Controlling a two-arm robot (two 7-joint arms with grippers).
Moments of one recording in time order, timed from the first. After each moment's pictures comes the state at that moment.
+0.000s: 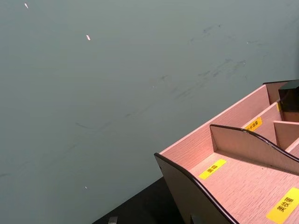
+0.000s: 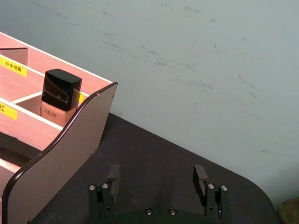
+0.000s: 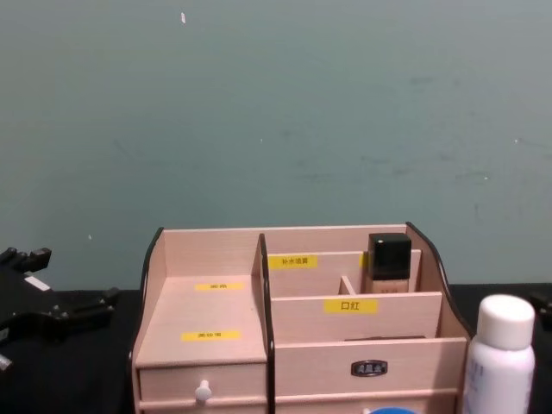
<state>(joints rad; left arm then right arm) -0.20 0.60 0.45 -1.41 -0.25 -0.12 0.03 0.20 0.60 -0.45 -1.41 0.25 -0.12 -0.03</state>
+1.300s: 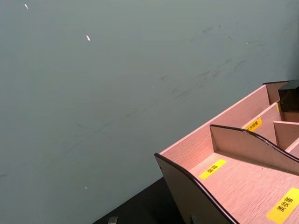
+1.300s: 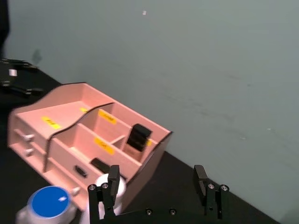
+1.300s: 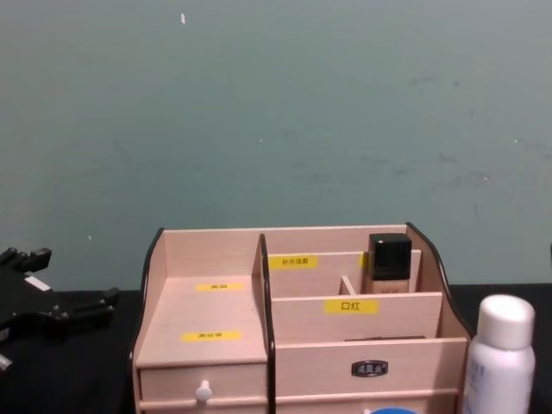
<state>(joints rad) -0.20 0.60 0.45 -1.41 -0.25 -0.12 0.03 -0.12 0.80 -0.26 -1.88 0.34 -0.09 0.12</state>
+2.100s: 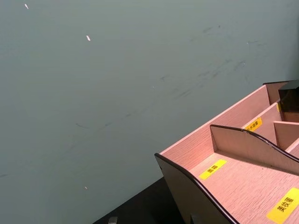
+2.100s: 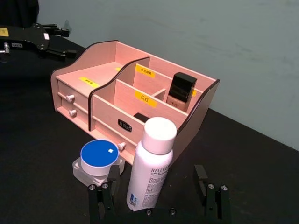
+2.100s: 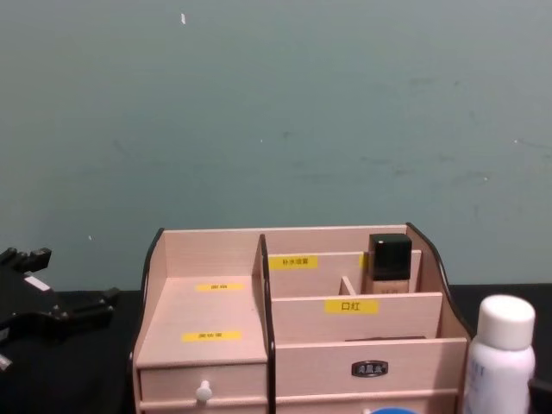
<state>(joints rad) -0.20 0.60 0.45 -1.41 -0.25 -0.12 0.03 -0.16 0.75 -0.29 -1.82 0.39 0.00 0.26</state>
